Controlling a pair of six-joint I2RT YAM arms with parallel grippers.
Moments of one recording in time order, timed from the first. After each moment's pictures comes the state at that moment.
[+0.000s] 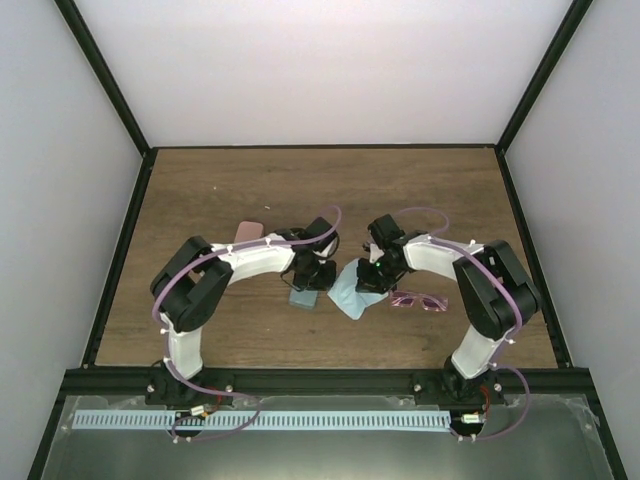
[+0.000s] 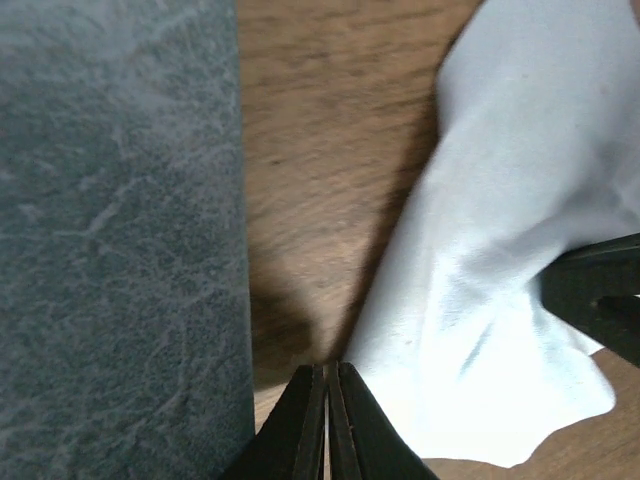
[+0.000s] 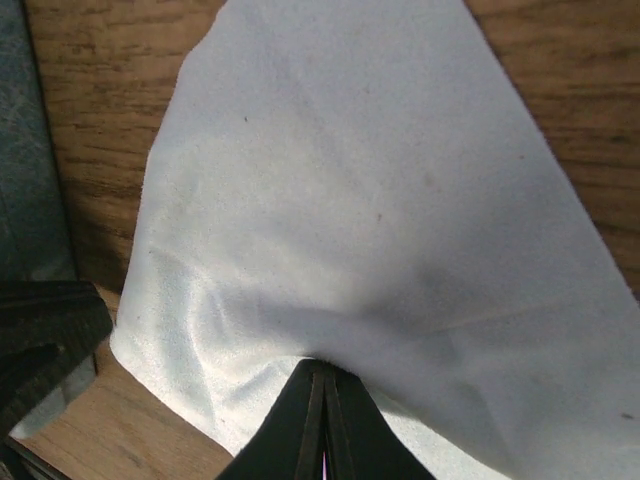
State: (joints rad) left arm -0.80 1.91 1.22 -0.56 0.25 -0.65; right arm 0.48 1.70 0.89 -0.52 -0.41 0.55
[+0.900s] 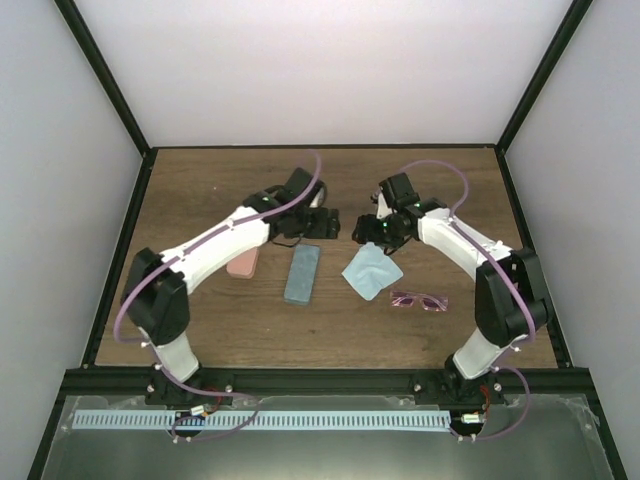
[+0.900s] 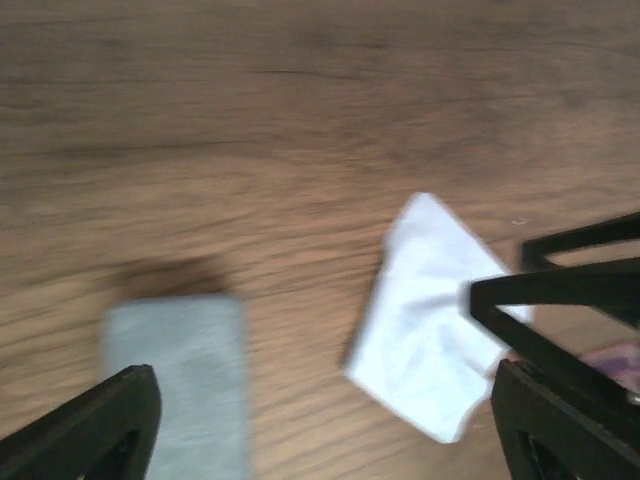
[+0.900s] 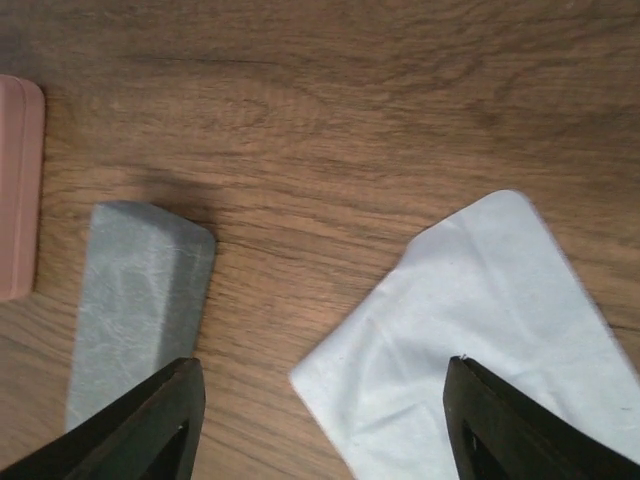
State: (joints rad) left arm -0.73 1.77 1.51 -0.68 0.06 -0.58; right arm 0.40 1.62 1.17 -0.61 -0.28 0.42
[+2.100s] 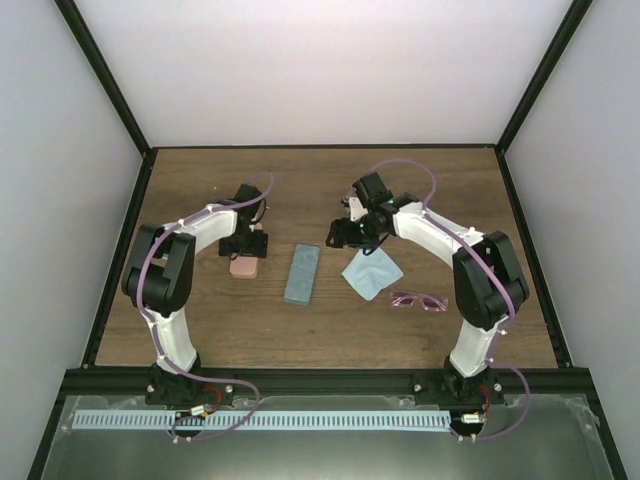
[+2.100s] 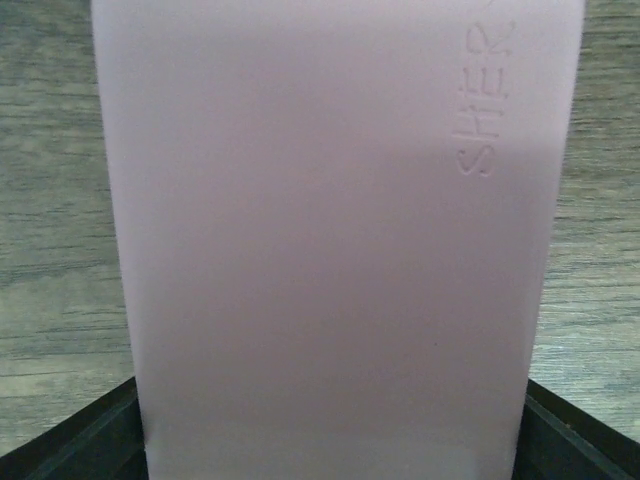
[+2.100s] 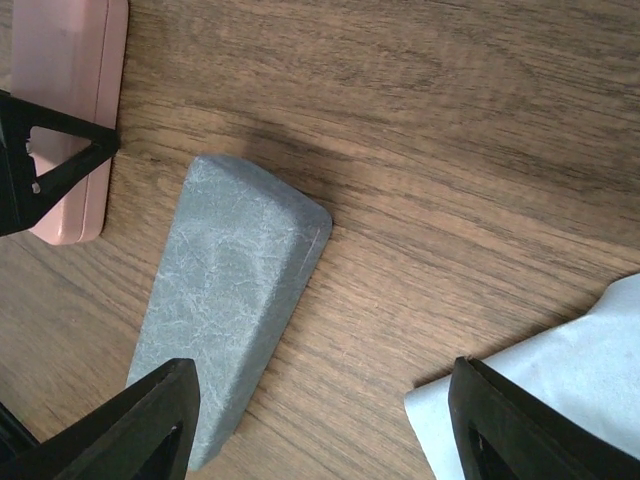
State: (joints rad) left arm -0.32 1.88 1.21 -0.73 -0.11 -0.28; right arm 0.51 1.77 1.29 -0.62 -0.39 0.38
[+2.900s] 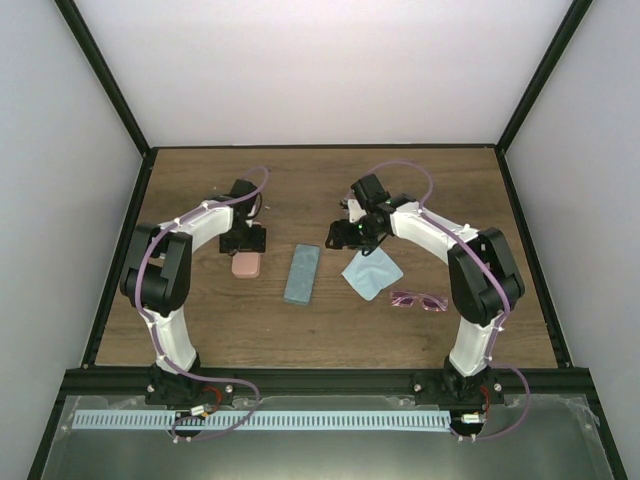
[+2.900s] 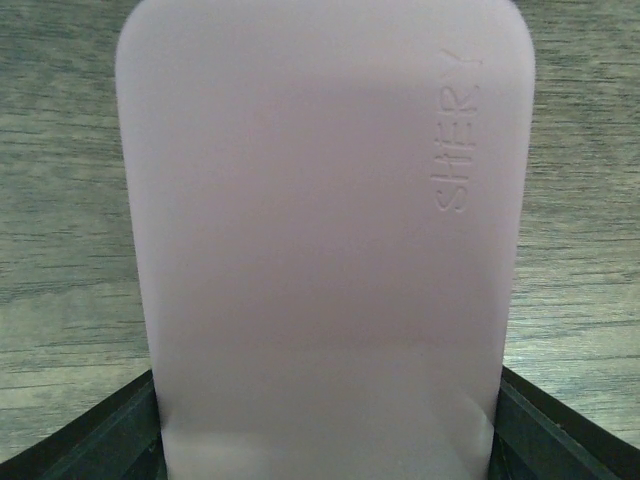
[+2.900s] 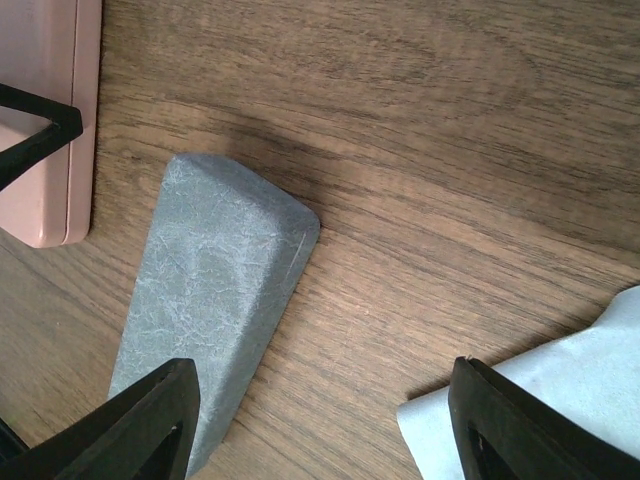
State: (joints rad) left arm -0.29 1.88 1.25 -0.74 -0.05 -0.29; right arm 0.51 1.81 1.30 -0.61 -0.39 0.37
